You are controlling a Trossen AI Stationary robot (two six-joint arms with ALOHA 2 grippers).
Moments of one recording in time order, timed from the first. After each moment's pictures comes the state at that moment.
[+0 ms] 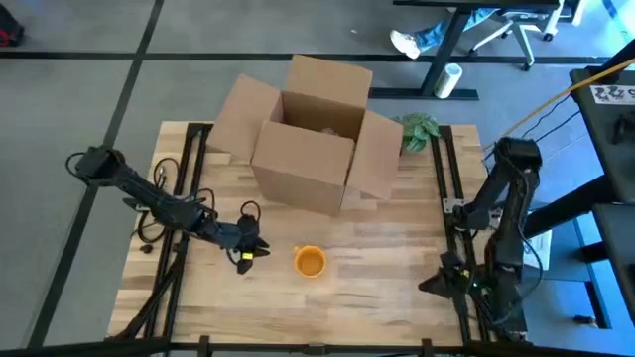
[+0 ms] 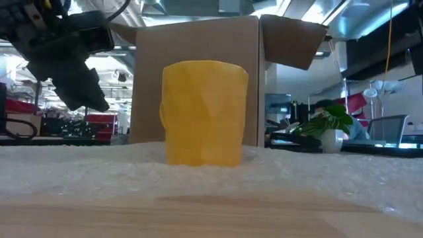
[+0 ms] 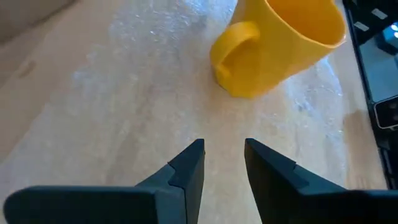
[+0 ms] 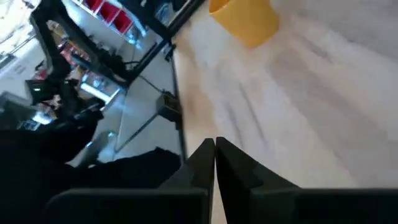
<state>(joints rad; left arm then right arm) -0.43 1.18 0.41 0.10 -0.25 -0.67 1.48 1.23 0.53 -0.39 1.08 1.90</state>
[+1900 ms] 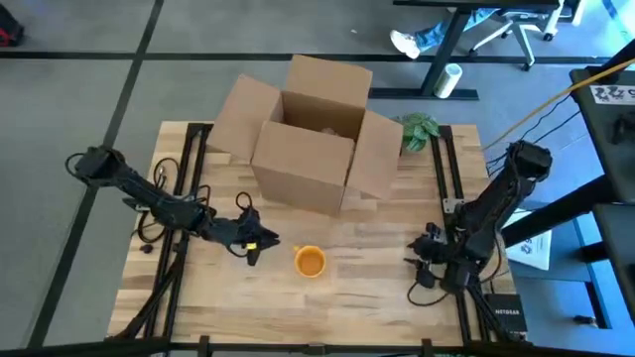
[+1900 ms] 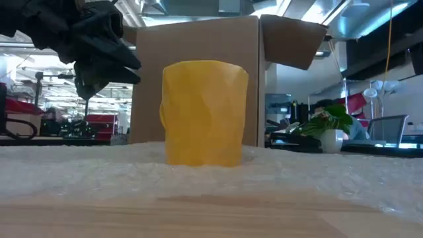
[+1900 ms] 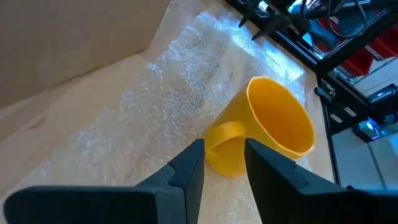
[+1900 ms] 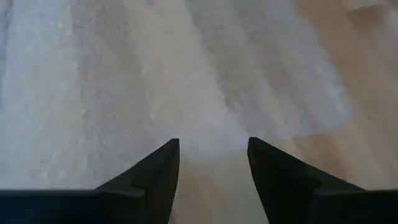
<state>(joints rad) -0.42 1.18 0.41 0.30 -0.41 -0.80 1.05 1.22 0.38 -0.50 0.62 1.27</state>
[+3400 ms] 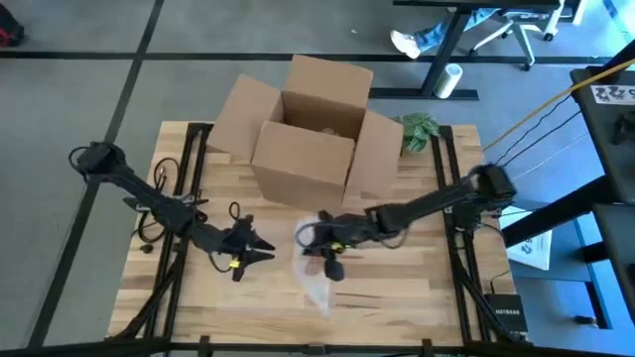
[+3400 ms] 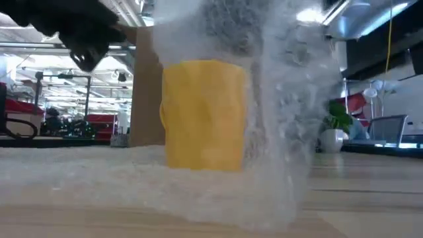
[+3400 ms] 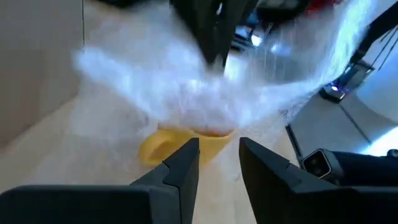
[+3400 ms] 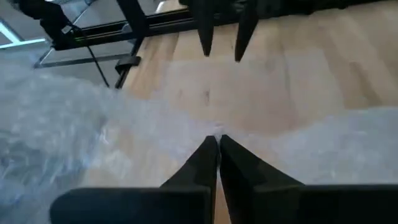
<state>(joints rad) -0.59 1.10 0.42 0.37 -0.47 -0.49 0.23 1.80 1.18 0.11 -0.13 0.25</state>
